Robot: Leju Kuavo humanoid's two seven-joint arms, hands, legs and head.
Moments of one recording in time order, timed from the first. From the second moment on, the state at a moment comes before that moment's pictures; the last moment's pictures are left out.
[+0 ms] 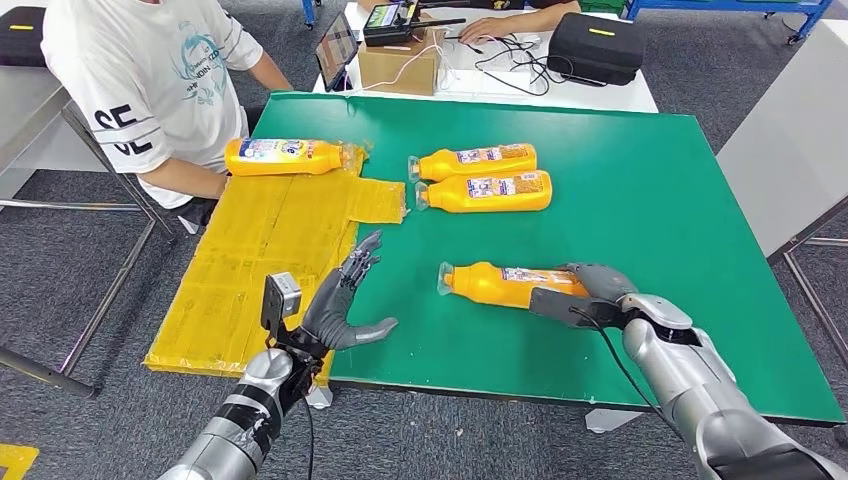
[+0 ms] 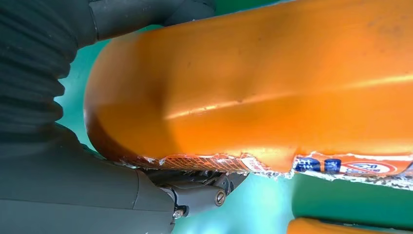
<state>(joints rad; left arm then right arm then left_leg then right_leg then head) -0.38 -0.19 -0.10 -0.81 -0.02 -0.37 -0.70 -0.66 -0.26 0.40 -0.55 0.87 0.11 -0.23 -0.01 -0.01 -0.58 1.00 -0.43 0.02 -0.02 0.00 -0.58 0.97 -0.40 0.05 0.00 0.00</state>
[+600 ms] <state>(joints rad) -0.47 -0.18 -0.11 -0.71 -0.07 -0.07 -0.70 -0.50 -0.02 0.28 -0.62 0.47 -0.25 -0.43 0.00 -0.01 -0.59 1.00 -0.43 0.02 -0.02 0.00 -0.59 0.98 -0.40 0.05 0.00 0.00</state>
